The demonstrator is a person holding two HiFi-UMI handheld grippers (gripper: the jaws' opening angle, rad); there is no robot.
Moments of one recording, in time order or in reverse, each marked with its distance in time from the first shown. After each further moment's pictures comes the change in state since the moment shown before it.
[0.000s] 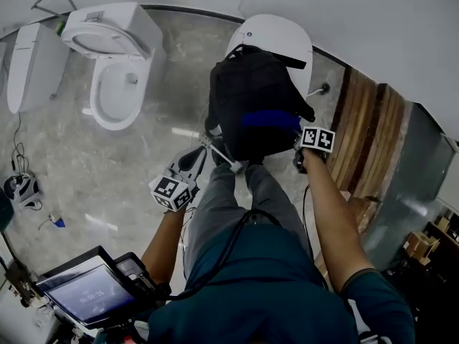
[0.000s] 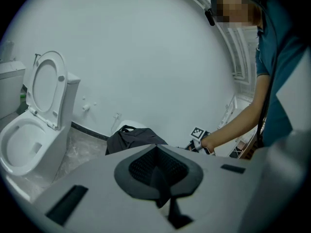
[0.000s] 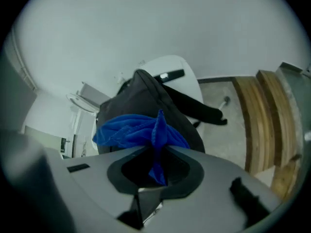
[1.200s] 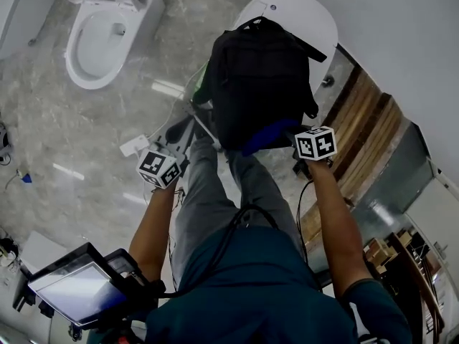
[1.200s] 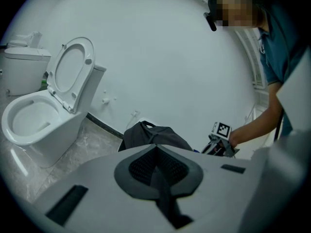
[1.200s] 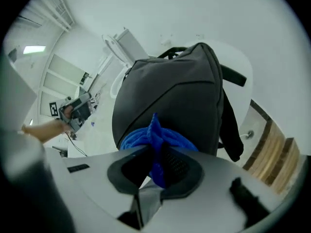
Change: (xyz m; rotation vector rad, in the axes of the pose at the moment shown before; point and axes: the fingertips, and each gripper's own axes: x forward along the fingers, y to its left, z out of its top) left arm 0.044 0.071 -0.048 -0.161 -0.092 0.158; right arm 0.021 0.041 -0.025 -0.609 0.392 0.088
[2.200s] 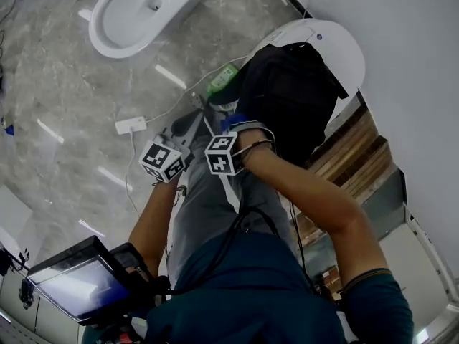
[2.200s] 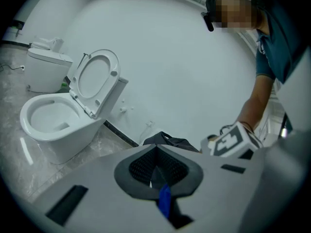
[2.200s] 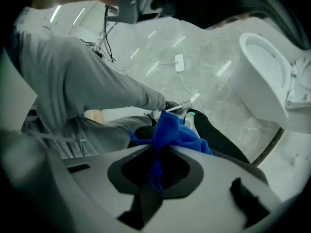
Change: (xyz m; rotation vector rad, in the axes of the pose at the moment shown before) left arm -0.028 0.053 0.015 -0.097 -0.144 0.132; right arm 0.119 0.171 0.026 -1.535 0.924 -0.068
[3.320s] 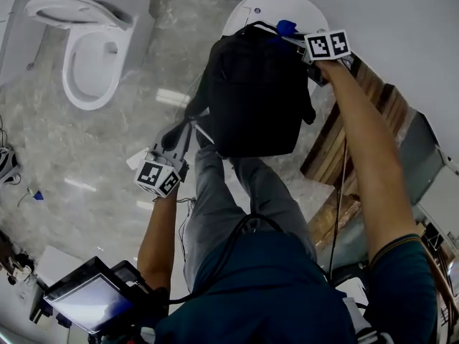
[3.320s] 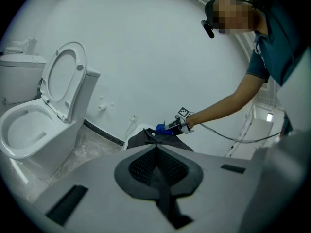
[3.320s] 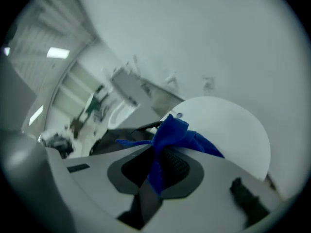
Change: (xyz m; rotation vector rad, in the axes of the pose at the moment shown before) left arm 0.047 -0.070 0.004 0.144 0.102 -0.133; right arm -0.066 -0.182 -0.368 1.352 -1.226 -0.193
